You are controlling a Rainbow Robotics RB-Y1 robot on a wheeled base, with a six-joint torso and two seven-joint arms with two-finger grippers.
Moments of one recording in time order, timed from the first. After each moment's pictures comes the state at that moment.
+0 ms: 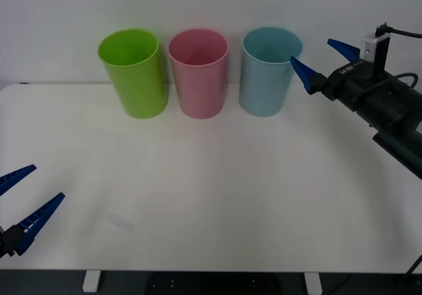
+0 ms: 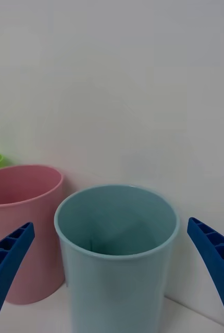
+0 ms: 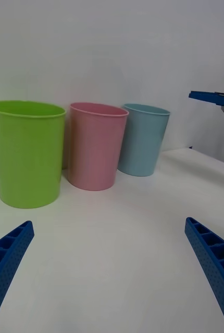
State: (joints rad) right arm -0.39 -0.41 -0.18 -1.44 1.41 -0.65 -0.20; left arm 0.35 0.40 0.52 -1.66 -0.96 -1.22 0.00
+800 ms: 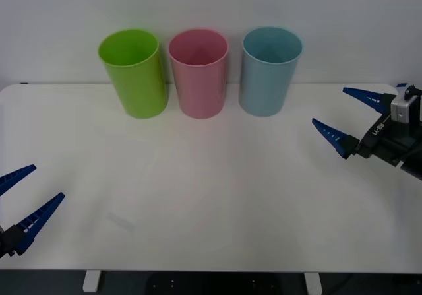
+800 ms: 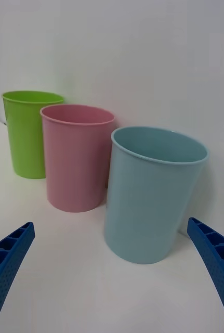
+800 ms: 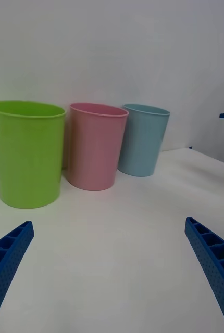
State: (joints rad) right arm -0.16 -0.43 -0.37 -1.52 1.36 -1.06 0.00; left arm 0.35 0.40 0.52 -1.66 -0.96 -1.22 0.00
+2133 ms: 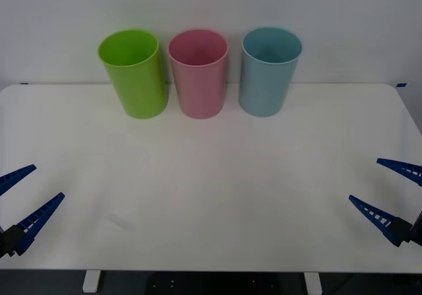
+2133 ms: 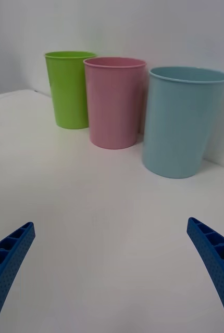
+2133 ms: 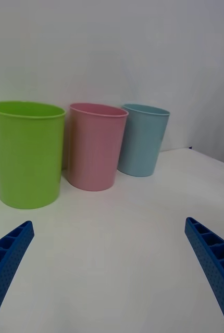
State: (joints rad) right arm 0.25 -0.45 -0.50 -1.69 1.23 -1.24 0.01; left arm 0.35 0.40 0.52 -1.66 -0.96 -1.22 0.00
